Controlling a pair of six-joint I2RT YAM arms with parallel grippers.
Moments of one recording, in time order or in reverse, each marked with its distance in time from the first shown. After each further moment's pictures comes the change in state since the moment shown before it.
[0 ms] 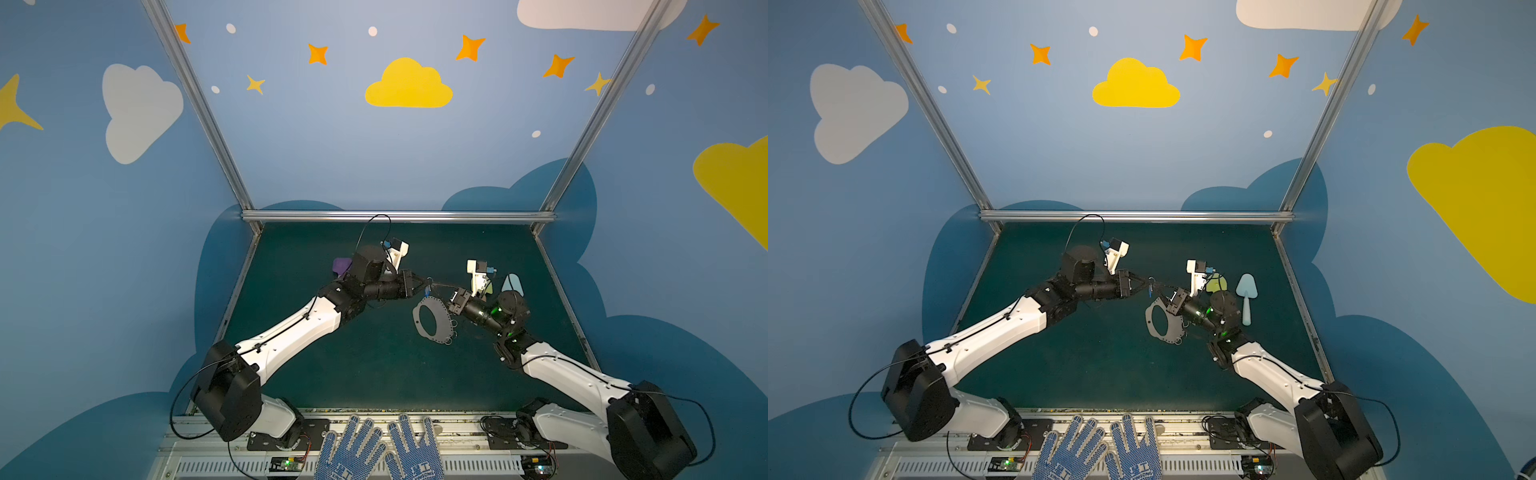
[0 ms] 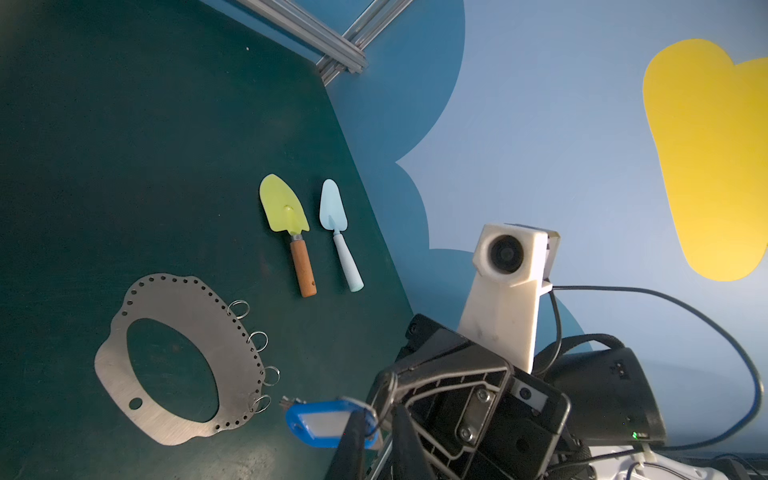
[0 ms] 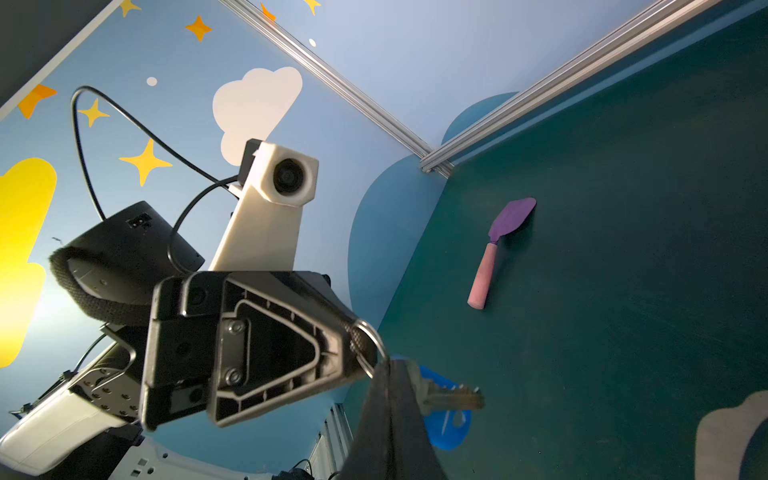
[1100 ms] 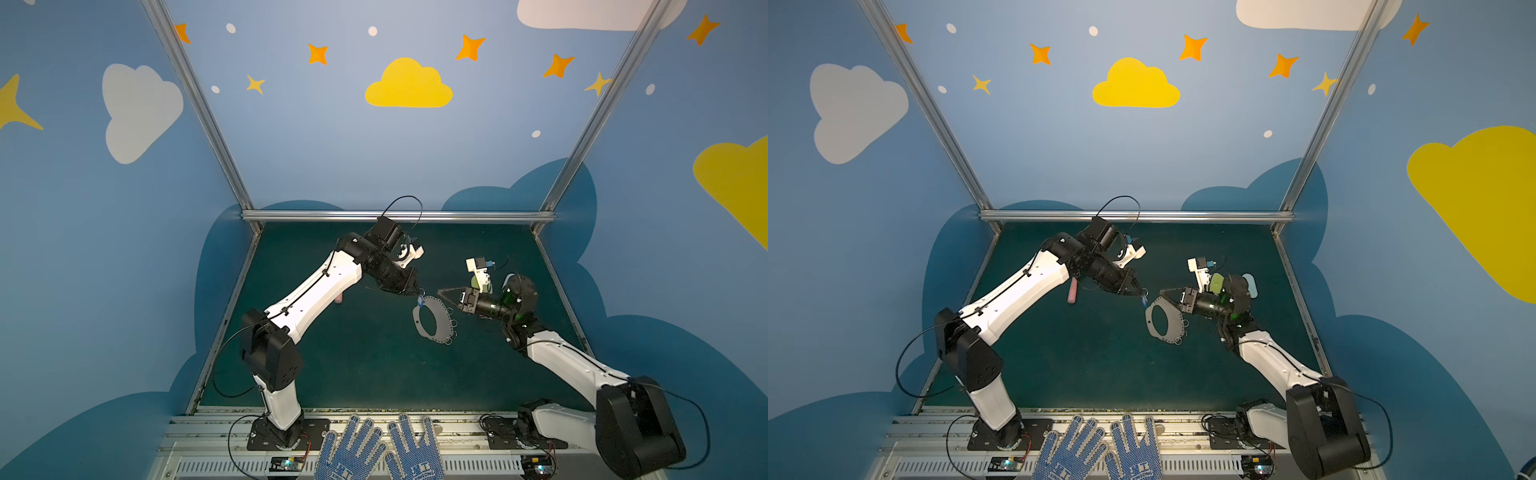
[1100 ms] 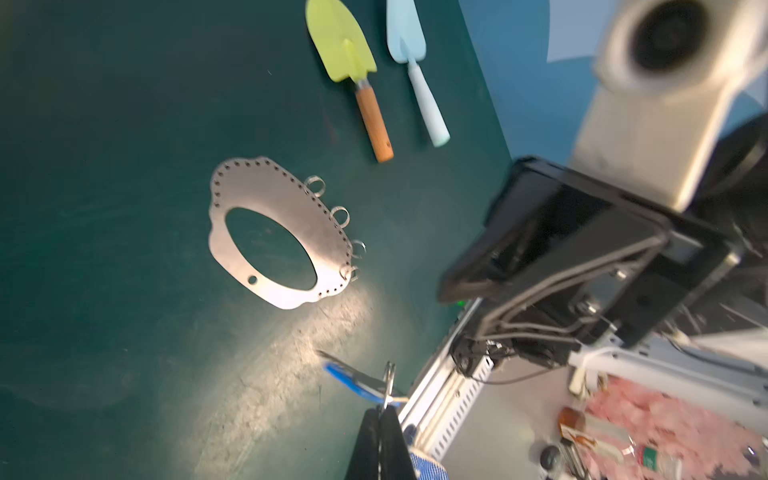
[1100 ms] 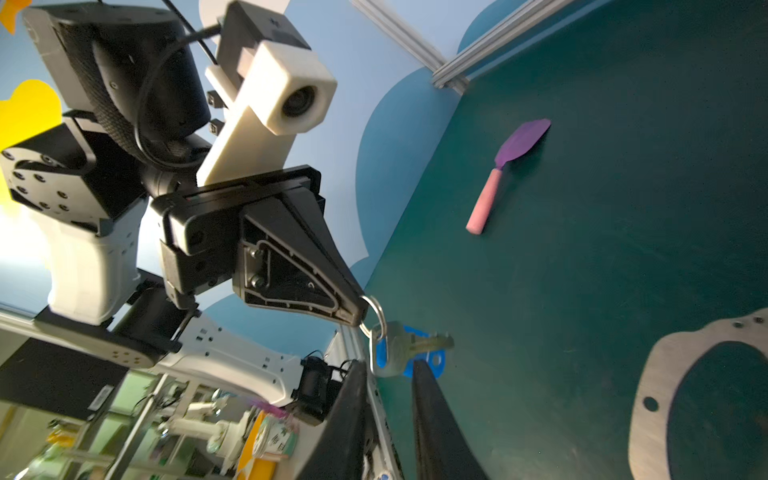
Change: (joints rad) left arm 0.051 0.338 0.660 -1.020 0.098 0.587; right arm -0.219 0.103 0.078 -0.153 -0.502 -0.090
